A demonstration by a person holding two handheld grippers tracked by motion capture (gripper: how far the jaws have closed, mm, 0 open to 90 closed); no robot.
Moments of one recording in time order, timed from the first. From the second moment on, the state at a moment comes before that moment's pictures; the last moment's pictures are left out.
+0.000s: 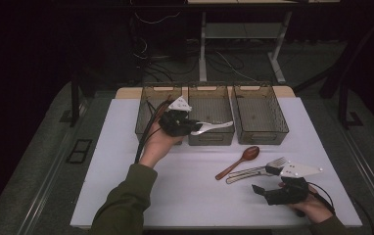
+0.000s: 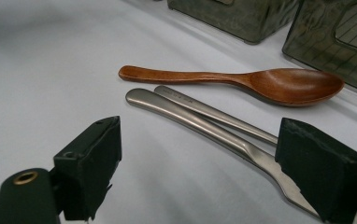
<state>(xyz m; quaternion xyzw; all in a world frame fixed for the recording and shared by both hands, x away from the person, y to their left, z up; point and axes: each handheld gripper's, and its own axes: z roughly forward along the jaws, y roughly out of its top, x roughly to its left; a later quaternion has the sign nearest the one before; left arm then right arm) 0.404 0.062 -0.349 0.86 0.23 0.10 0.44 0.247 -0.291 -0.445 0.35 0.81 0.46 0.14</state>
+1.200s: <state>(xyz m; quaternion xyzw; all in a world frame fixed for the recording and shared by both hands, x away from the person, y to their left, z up) 0.432 0.049 -0.369 0.87 0.26 0.08 0.42 0.251 -0.291 -0.444 0.35 0.81 0.46 0.13</state>
